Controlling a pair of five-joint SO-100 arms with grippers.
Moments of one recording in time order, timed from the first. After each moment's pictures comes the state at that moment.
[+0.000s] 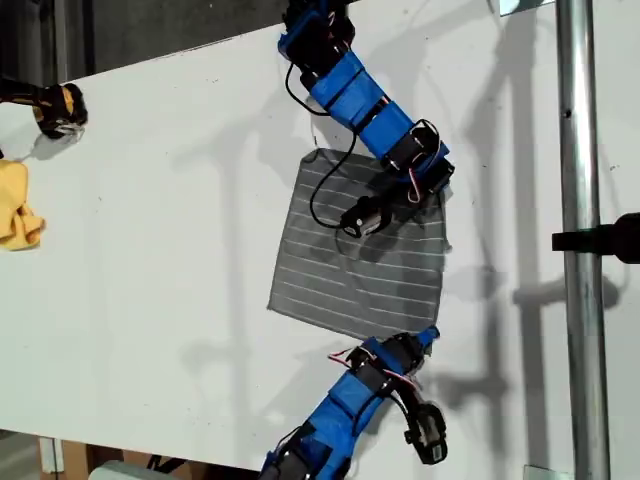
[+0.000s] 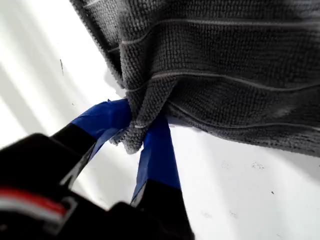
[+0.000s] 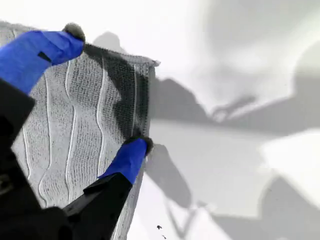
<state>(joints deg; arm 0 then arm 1) 29.7 64.4 80.2 74.6 -70.1 -36.6 47.0 60.8 78.6 86.3</state>
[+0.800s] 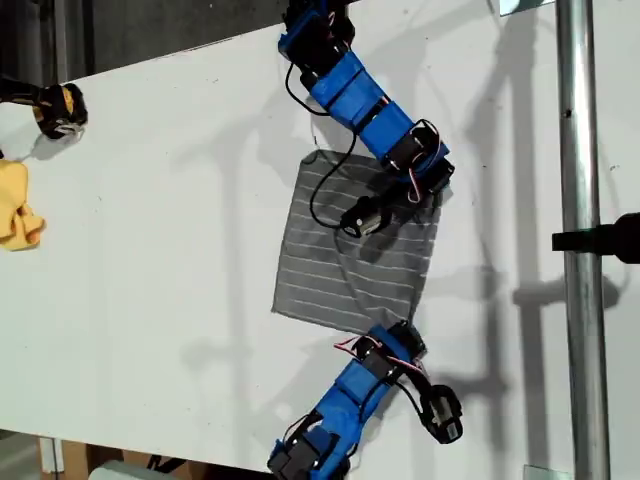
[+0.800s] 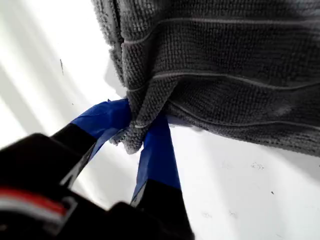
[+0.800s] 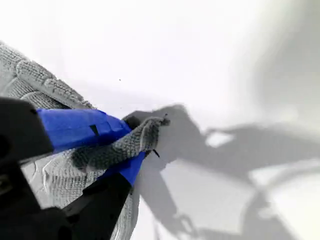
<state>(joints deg) 28.0 56.0 73.7 76.3 -77.1 -36.6 47.2 60.9 78.6 86.3</state>
